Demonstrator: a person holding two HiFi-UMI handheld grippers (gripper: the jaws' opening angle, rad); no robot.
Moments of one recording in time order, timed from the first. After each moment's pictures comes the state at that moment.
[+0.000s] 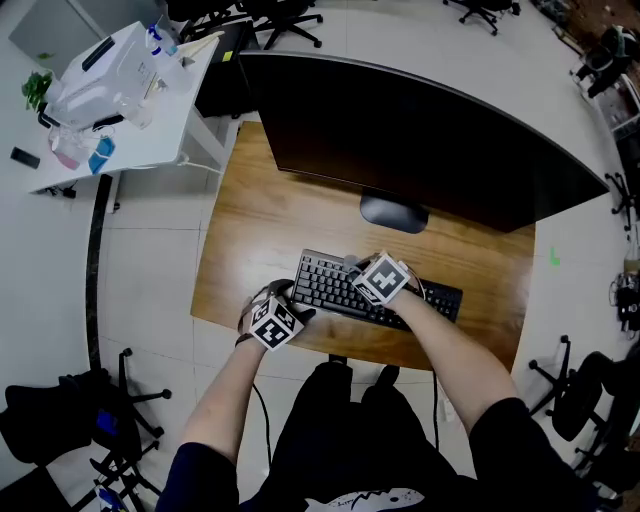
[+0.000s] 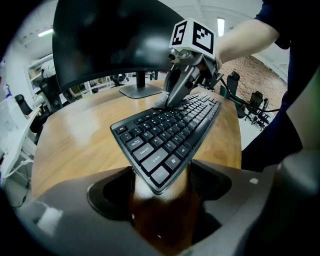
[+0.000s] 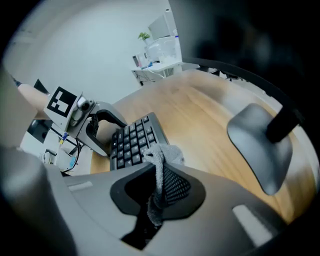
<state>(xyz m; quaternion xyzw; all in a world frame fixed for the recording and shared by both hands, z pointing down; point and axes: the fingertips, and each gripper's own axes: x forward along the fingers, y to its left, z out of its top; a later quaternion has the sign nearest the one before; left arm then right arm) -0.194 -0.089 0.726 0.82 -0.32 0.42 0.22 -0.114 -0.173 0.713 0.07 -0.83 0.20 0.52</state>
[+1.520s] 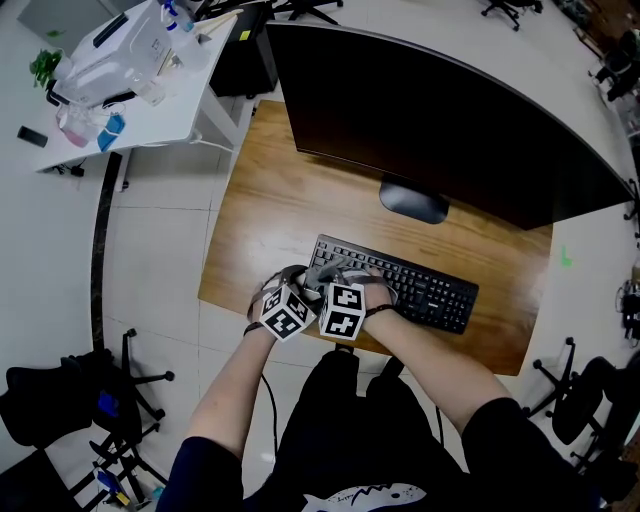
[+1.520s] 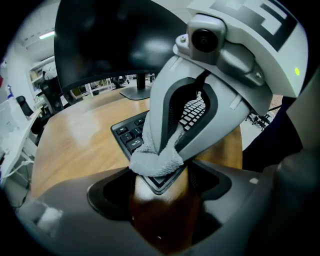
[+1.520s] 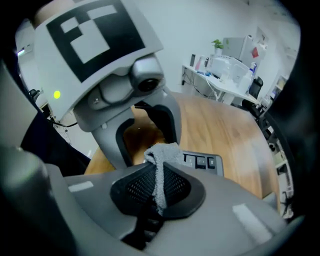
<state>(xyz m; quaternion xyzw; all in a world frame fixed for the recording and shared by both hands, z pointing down) -0.202 -0.090 0.727 0.82 -0.33 0.42 0.21 -0.218 -0.073 0.719 -0.09 -0.84 -0.09 0.52</state>
